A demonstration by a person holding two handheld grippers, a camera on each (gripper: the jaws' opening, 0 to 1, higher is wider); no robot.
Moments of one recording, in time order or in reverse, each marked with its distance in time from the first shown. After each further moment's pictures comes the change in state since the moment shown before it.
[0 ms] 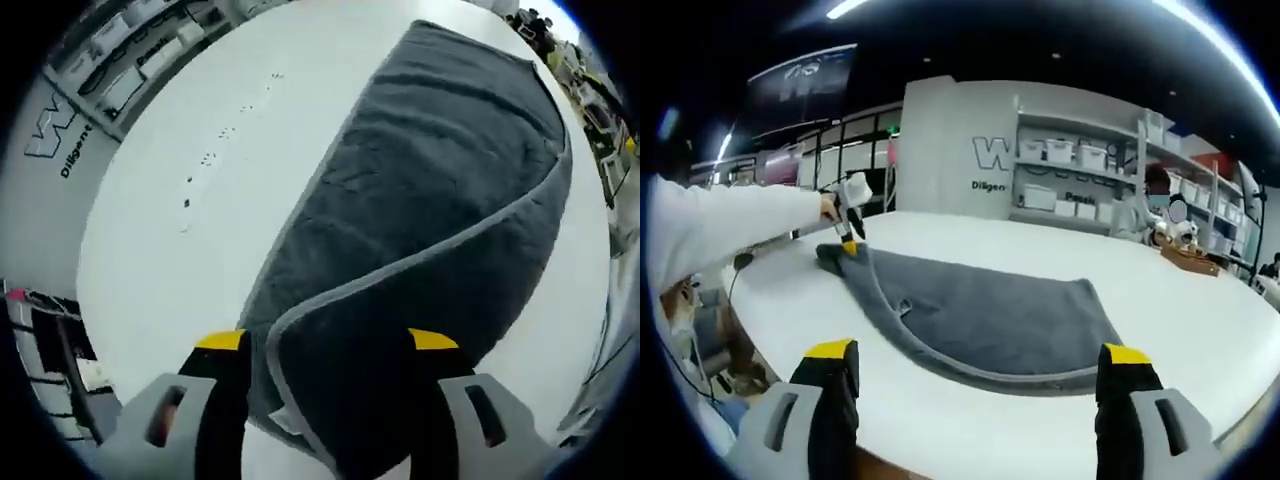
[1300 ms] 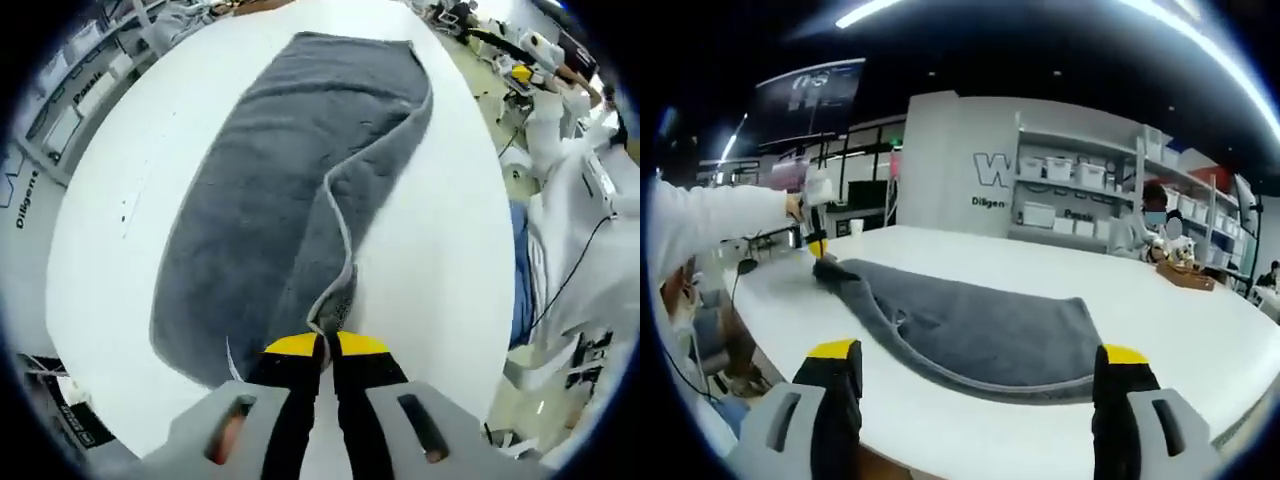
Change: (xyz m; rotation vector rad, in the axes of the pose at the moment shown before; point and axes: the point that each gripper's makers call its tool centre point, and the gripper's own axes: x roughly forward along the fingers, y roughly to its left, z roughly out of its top) left arm -0.093 -0.143 -0.078 0.184 -0.138 -0.261; right arm -0.029 0.002 0.021 -0.024 -0.074 -0.011
